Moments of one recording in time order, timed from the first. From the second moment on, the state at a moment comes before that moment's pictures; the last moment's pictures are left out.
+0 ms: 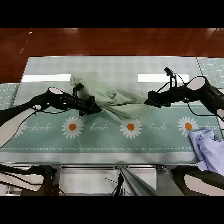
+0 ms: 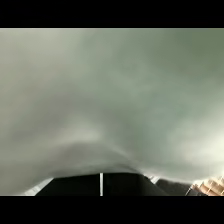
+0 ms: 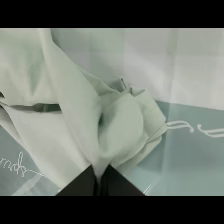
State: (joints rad) left arm -0.19 -1.66 0.92 0.41 -1.04 -1.23; right arm 0.07 -1.32 0.93 -0.88 1.02 1.38
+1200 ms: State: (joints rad) left arm 0.25 -0.77 1.69 0.40 -1.20 -1.16; right arm -0.13 -0.71 1.33 -0.81 0.85 1.35
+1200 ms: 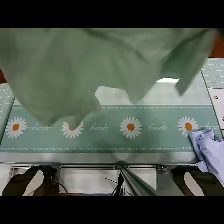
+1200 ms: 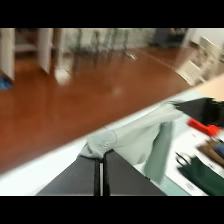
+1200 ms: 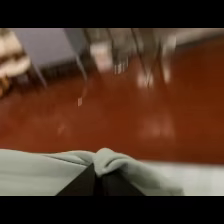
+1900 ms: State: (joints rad) left arm 0.34 -0.63 1.90 0.59 -1.55 -1.46; right arm -0.17 -0.60 1.70 -1.03 1.31 1.50
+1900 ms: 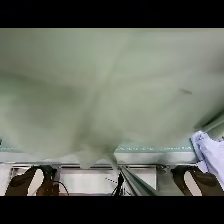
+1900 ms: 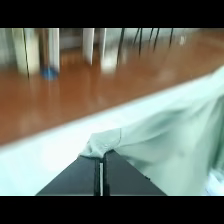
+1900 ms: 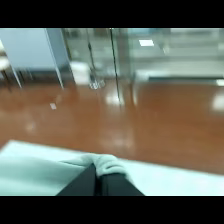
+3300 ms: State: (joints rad) left arm 0.24 -1.32 0.95 0.65 -1.14 -1.24; right arm 0.06 -1.76 1.74 -1.15 1.08 1.50
